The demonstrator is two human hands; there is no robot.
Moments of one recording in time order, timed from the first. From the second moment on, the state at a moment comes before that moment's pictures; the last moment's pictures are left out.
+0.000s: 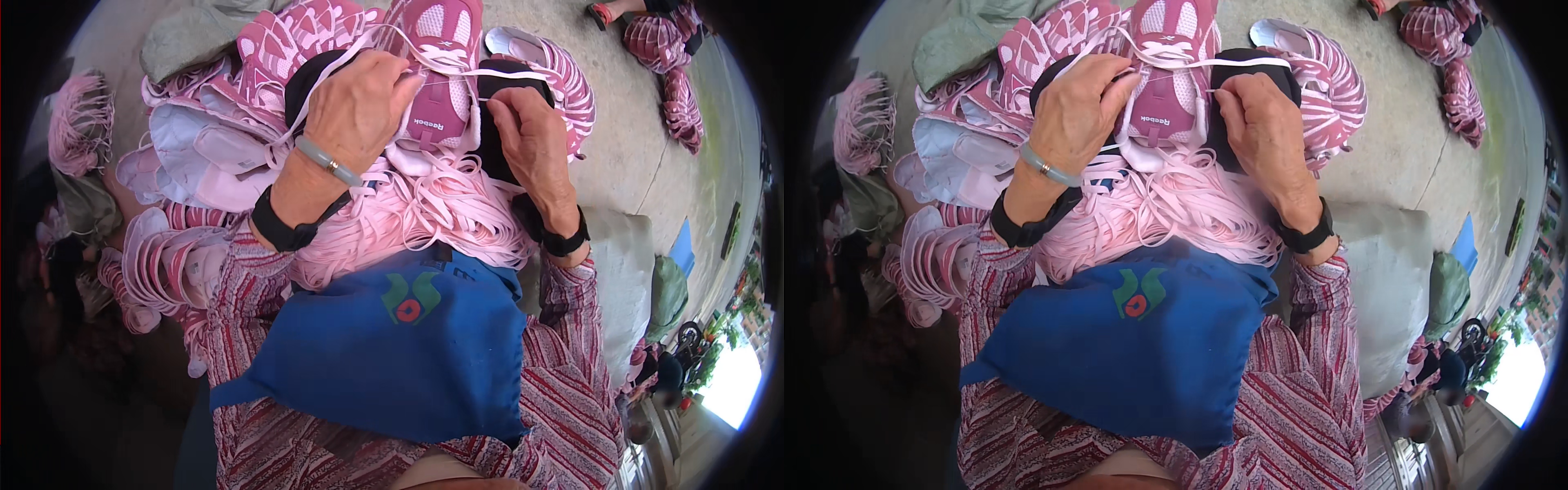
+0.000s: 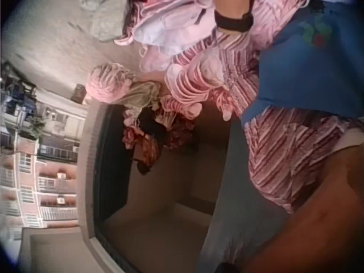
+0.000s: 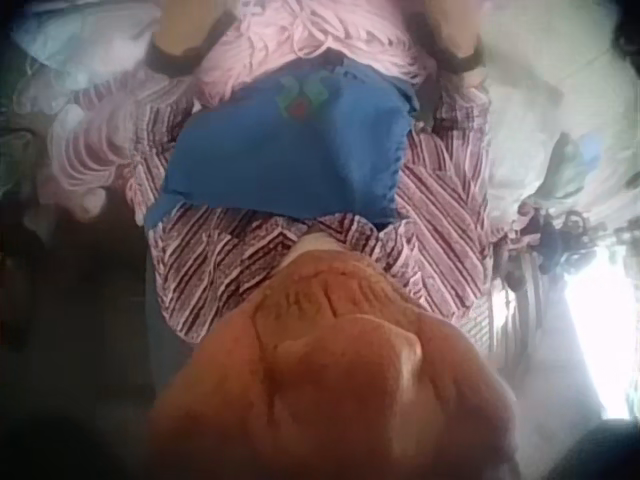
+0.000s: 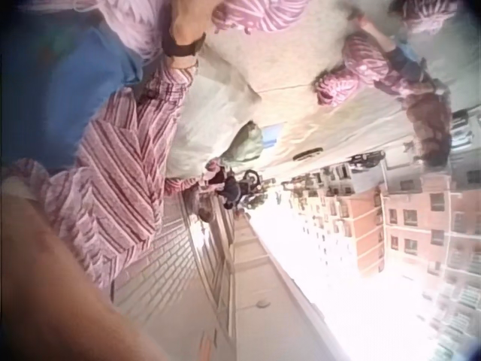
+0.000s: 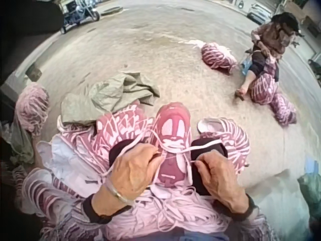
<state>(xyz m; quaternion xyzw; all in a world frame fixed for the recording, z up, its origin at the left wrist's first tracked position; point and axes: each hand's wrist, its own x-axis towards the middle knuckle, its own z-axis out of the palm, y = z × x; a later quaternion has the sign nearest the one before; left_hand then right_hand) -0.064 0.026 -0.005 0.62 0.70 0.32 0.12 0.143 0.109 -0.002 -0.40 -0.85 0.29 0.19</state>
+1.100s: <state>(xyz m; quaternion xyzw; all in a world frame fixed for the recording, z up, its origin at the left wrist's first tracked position) -0.062 0.051 0.001 0.78 0.58 0.22 -0.11 0.113 0.152 -0.005 -0.23 -0.93 0.23 0.16</state>
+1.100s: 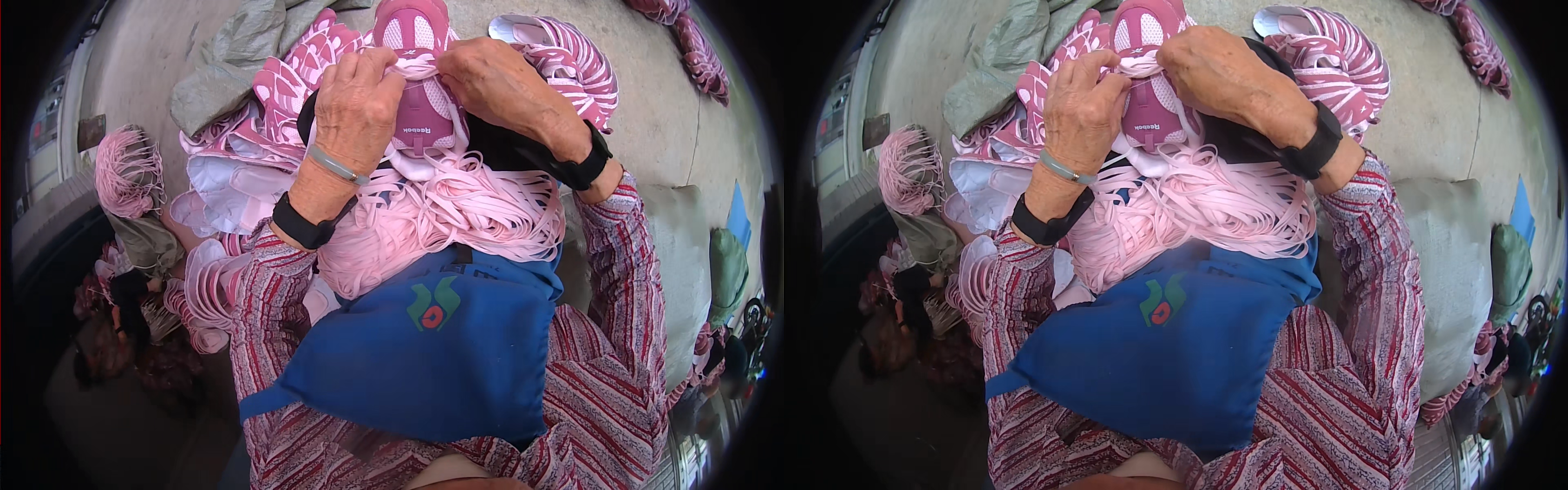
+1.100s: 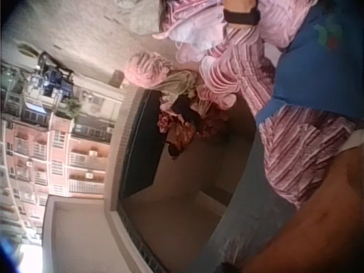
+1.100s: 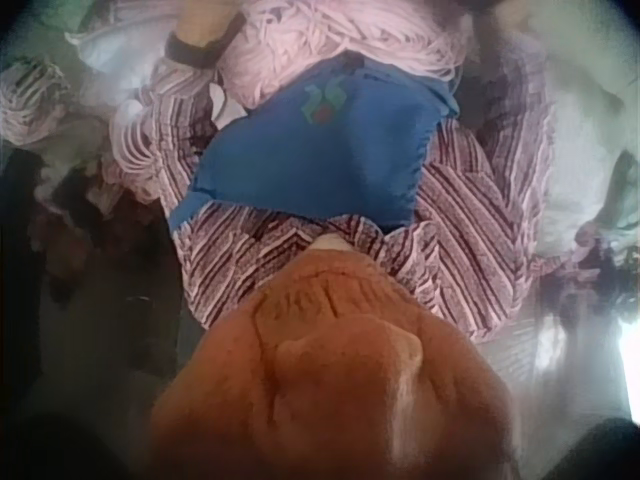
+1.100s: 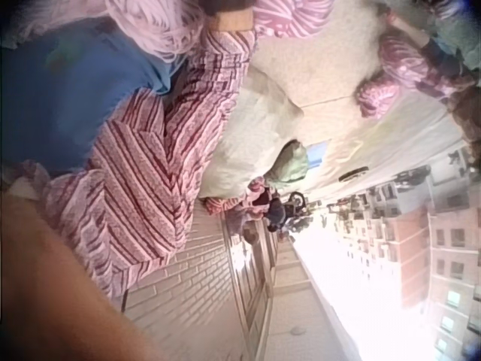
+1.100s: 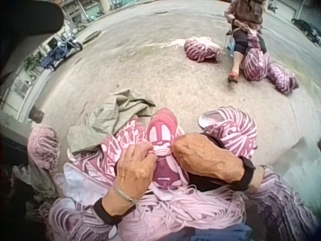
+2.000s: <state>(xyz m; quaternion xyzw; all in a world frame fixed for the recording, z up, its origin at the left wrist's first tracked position) -0.023 0.011 0.028 0.57 0.64 0.41 0.32 0.133 0.116 -0.014 -0.30 -0.87 0.32 0.23</state>
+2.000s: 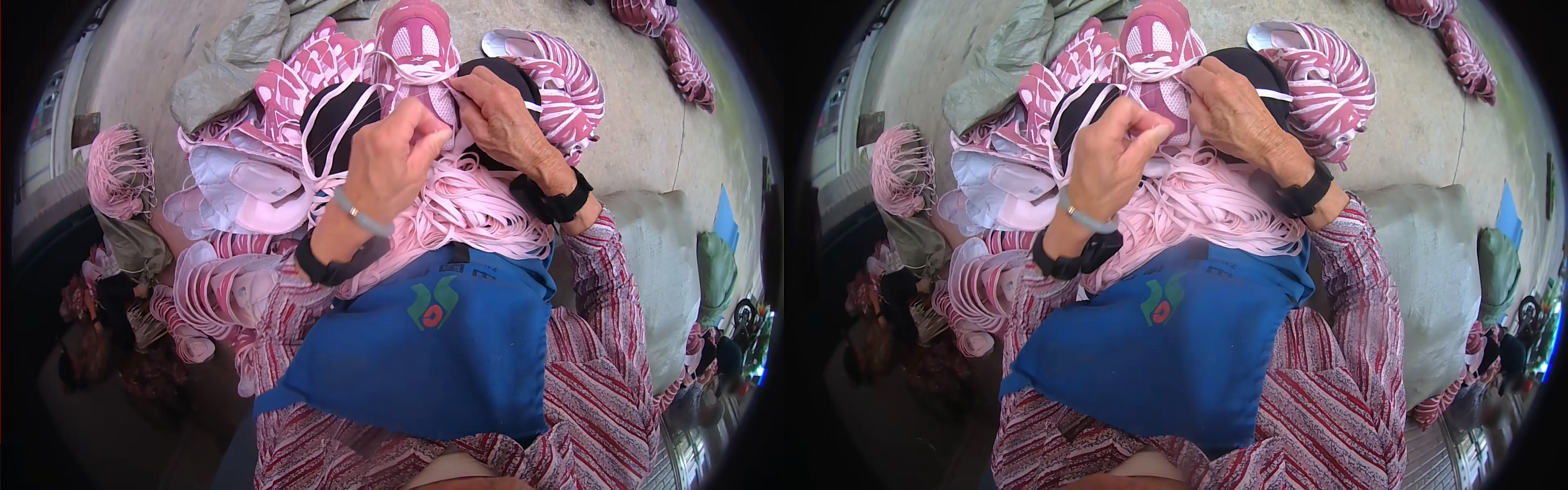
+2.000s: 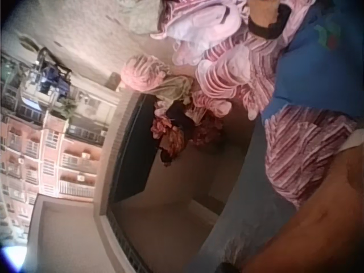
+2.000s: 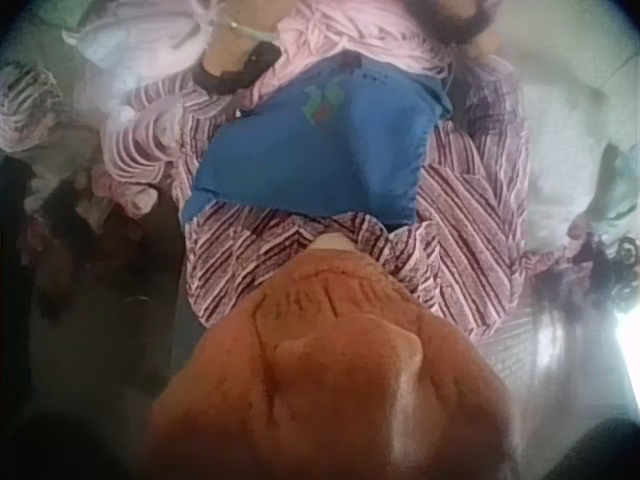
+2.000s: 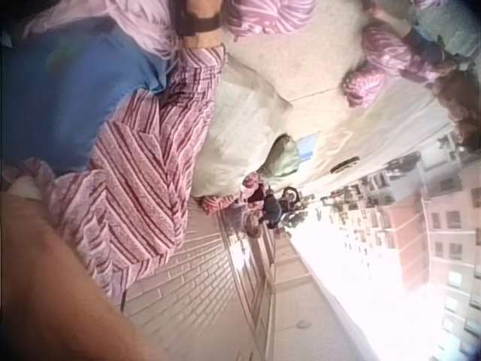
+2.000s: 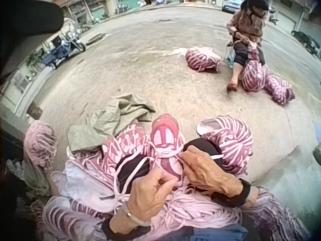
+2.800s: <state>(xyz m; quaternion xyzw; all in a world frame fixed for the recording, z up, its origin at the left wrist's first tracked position) -0.019 0.051 -0.006 0.61 0.69 0.34 0.20 0.129 0.106 -0.027 -0.30 -0.85 0.30 0.29</state>
